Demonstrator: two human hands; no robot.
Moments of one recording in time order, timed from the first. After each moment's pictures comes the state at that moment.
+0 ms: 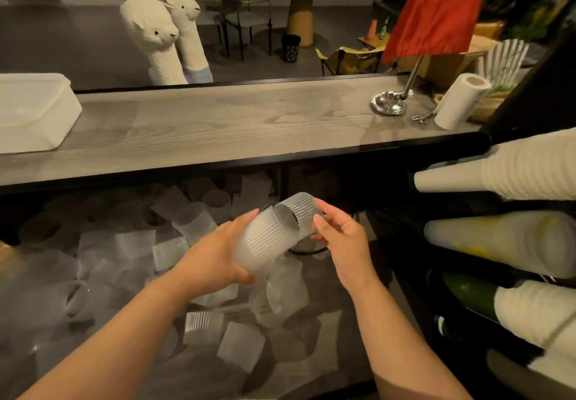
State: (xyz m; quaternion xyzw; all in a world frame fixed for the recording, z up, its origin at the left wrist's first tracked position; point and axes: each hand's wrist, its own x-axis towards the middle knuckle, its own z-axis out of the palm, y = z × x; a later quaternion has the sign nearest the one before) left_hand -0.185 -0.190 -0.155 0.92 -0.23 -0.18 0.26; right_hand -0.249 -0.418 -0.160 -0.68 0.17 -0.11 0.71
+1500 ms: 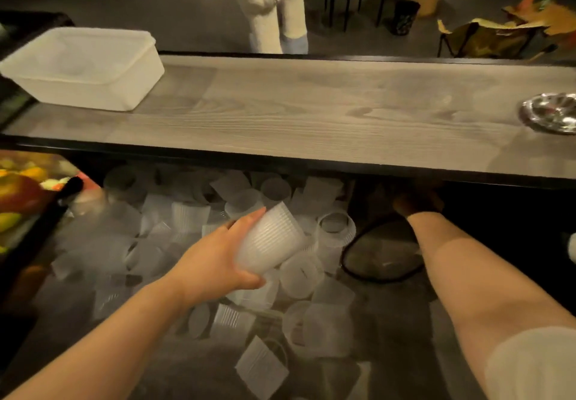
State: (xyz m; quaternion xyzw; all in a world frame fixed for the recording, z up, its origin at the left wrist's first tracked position) left_hand -0.168 -0.151 -0.166 0.95 -0.08 -0.17 0.25; right_hand -0.018 -0.515 -0.252 -0.95 0.23 0.10 0.20
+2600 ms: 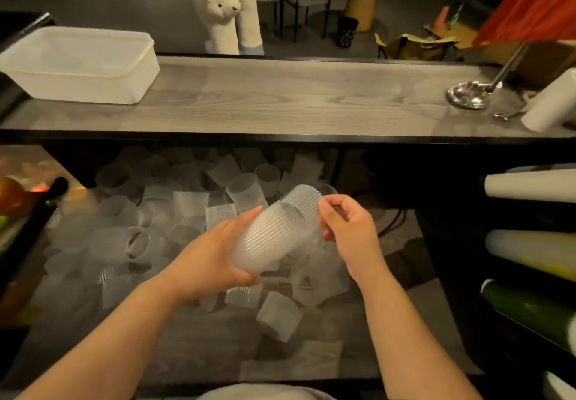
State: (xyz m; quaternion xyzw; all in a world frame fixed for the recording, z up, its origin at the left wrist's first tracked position) left_hand -0.232 -0.105 -0.153 0.92 -0.18 -0.17 0.30; right_hand -0.240 -0.347 -0.148 -0.72 0.13 -0.02 0.68
